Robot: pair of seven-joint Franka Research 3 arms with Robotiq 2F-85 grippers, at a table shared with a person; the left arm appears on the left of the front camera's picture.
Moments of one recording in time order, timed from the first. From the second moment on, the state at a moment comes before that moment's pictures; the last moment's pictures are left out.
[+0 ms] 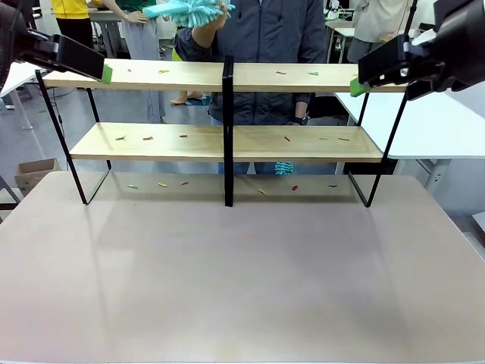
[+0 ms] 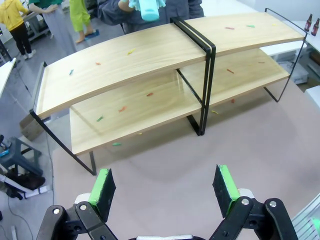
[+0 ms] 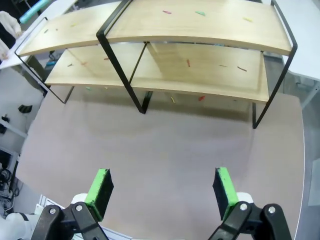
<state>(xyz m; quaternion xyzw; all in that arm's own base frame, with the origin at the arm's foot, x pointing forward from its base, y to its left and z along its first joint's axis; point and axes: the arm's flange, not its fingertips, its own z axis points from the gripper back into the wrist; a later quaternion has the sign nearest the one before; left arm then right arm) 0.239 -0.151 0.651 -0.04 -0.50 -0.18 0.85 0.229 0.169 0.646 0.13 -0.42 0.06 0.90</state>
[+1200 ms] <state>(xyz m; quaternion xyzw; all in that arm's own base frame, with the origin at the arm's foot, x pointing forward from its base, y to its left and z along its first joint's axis) 0.239 -0.151 0.651 -0.04 -0.50 -0.18 0.85 0.227 0.182 0.665 0.12 -0.45 0.08 0.88</state>
